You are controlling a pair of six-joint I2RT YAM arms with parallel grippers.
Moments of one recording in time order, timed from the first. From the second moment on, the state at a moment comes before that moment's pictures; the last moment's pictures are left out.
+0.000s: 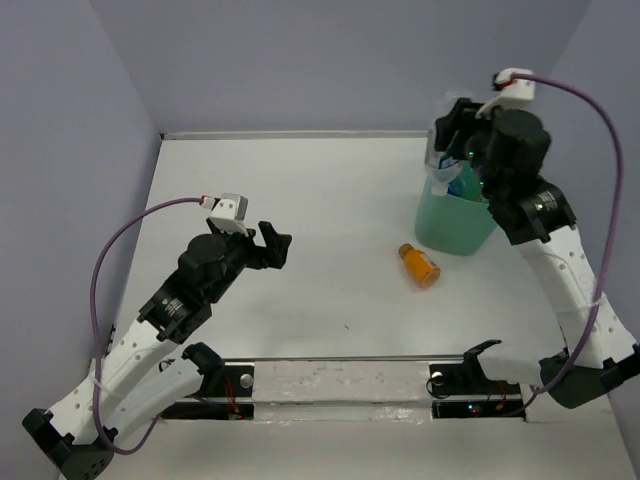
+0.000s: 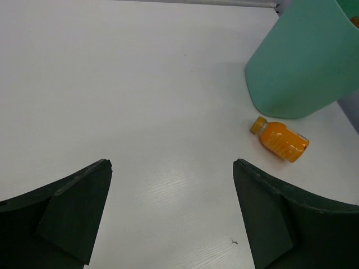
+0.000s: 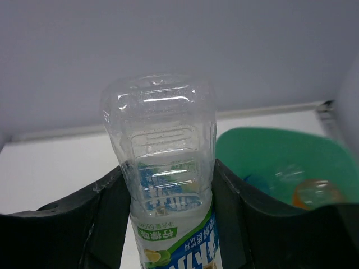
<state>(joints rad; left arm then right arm) -0.67 0.66 0.74 -0.30 -0.20 -0.38 0.47 1.24 1.58 -0.47 0.36 0.21</state>
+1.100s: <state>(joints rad) -0.60 0.63 0.73 -0.28 -0.14 -0.37 0.54 1.00 1.06 -0.51 0.06 0.28</state>
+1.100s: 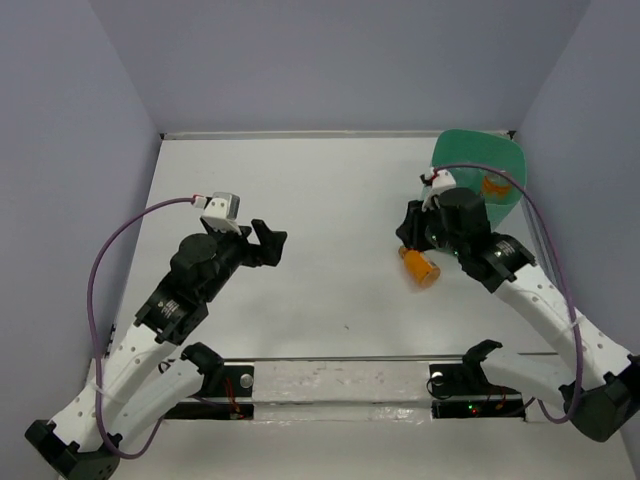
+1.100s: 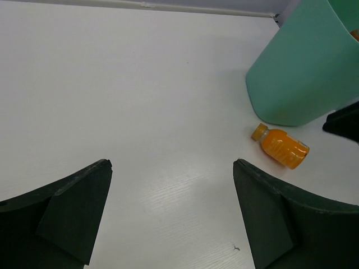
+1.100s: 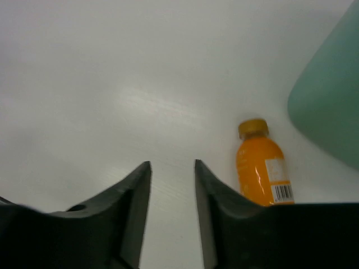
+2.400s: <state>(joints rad) -0.55 0.64 0.73 -0.26 -0.10 -0.37 0.57 1.58 1.01 -0.61 0.28 0.28</state>
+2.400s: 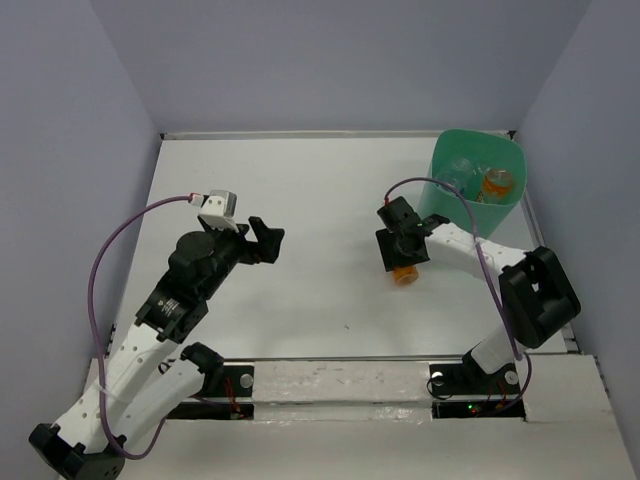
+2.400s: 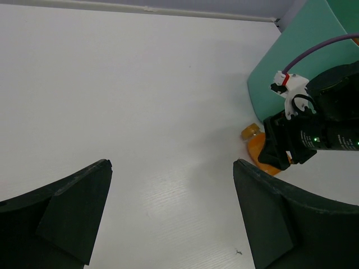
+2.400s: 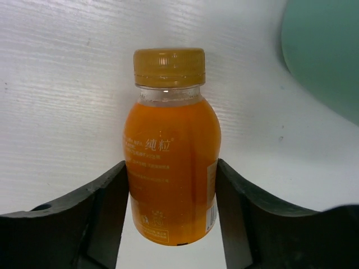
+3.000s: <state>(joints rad) -0.54 0.64 0.73 -0.26 -0.09 -0.36 0.58 1.06 1.33 -0.54 0.38 0.25</state>
